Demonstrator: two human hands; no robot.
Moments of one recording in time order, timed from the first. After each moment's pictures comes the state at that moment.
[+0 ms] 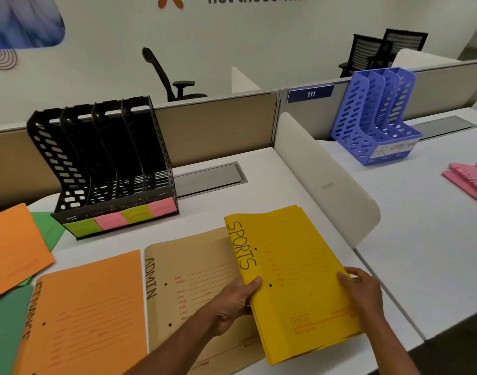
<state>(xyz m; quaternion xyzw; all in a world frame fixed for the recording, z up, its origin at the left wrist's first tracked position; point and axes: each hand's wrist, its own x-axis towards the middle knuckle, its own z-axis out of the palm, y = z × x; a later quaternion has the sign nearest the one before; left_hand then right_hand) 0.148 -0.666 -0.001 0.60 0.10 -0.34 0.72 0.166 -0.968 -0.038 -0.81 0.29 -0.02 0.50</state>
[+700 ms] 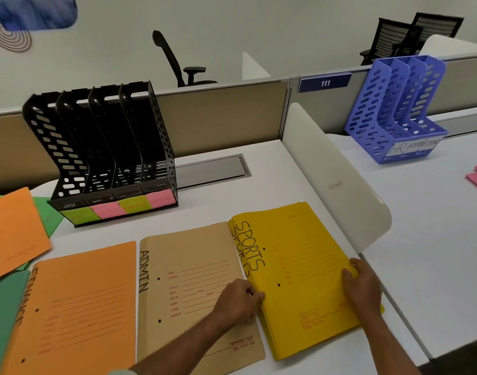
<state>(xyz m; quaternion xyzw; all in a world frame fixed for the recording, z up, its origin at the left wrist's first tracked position) 0.160 -0.692 -0.043 0.86 0.07 -0.23 0.45 0.205 -0.980 -0.057 -0.89 0.24 -0.04 0.37</state>
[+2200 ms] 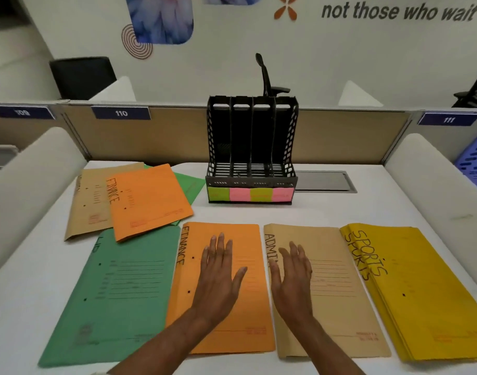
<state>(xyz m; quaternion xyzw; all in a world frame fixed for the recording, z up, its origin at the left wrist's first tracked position) 0.013 -0.380 -0.007 0.98 0.09 0.11 0.16 0.075 -0.549 -0.015 -0.93 -0.13 -0.09 0.33</state>
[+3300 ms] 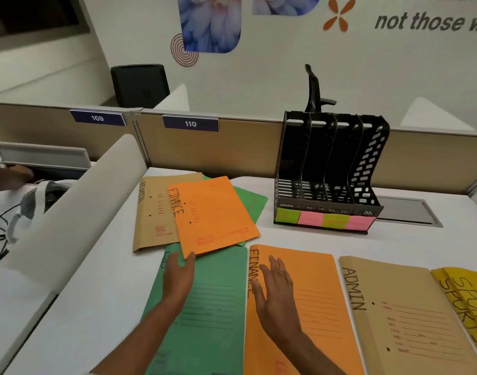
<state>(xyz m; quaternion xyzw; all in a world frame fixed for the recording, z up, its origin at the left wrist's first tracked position) -0.011 -0.106 -0.002 0.69 0.49 0.13 0.52 0.047 -0.326 -0.033 -0.92 -0.26 0.00 0.31</state>
